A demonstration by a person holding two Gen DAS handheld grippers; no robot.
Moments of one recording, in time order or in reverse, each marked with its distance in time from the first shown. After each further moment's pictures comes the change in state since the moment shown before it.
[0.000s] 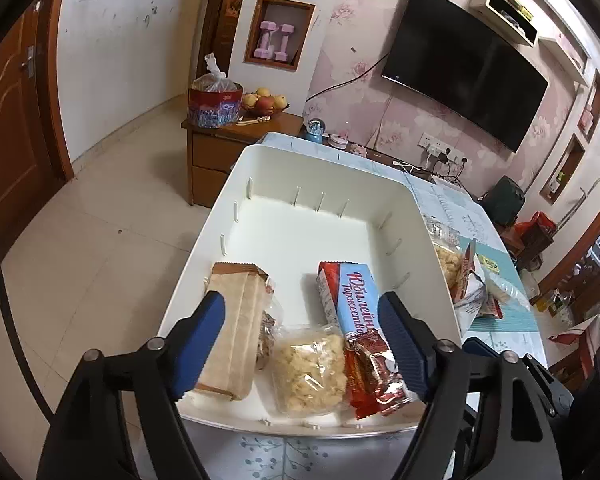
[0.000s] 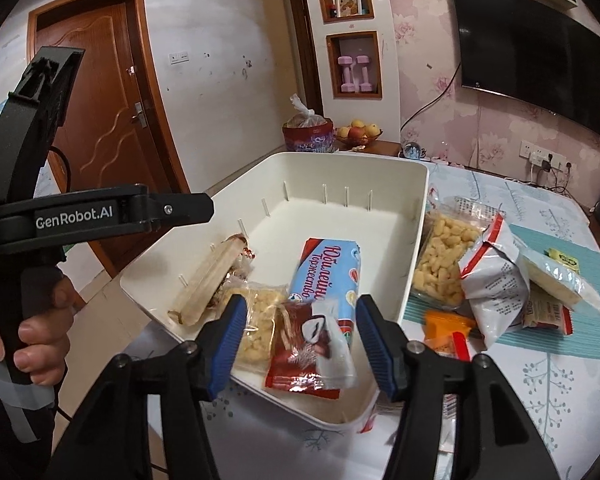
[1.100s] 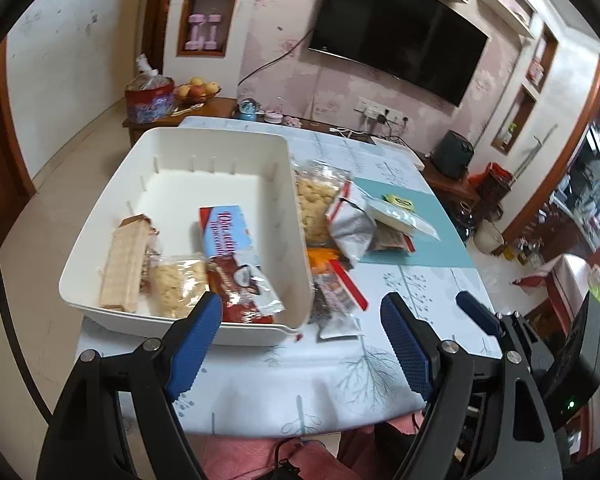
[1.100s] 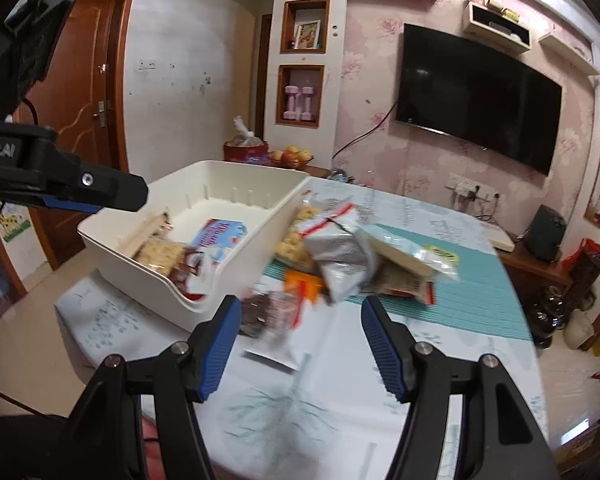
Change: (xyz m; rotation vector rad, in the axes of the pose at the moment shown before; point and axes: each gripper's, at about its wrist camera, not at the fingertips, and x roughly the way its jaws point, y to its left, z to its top) left arm -0.059 -0.123 -0.059 0.154 0.083 -0.126; right arm -0.105 -0.062 -0.064 -0.080 -0.099 -0.264
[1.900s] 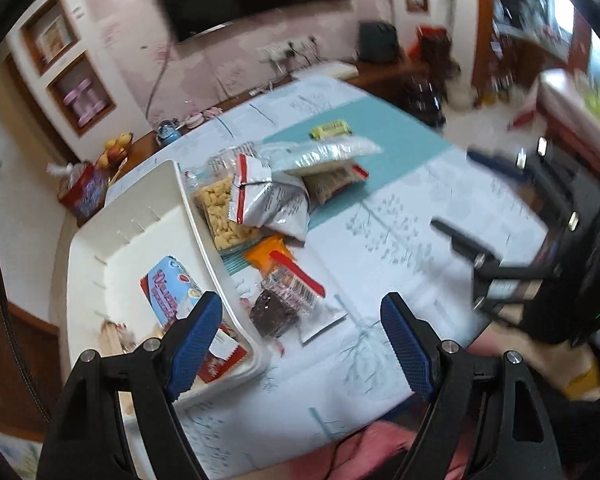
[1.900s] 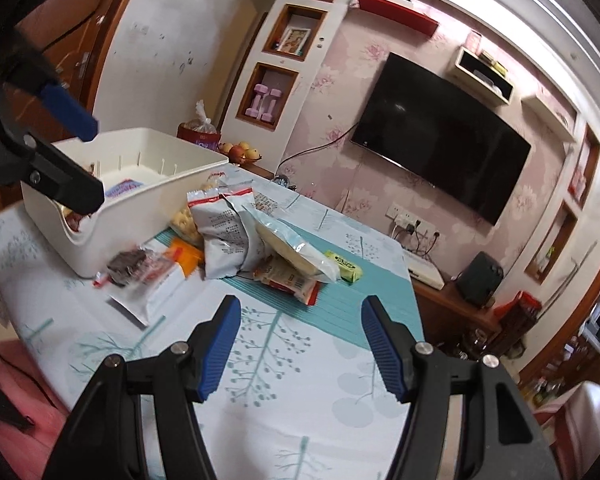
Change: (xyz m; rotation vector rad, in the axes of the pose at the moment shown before) left arm 0.060 -0.112 0.009 0.632 0.195 0.072; right arm -0.001 -0.066 -0.023 -0.232 -0.040 -0.231
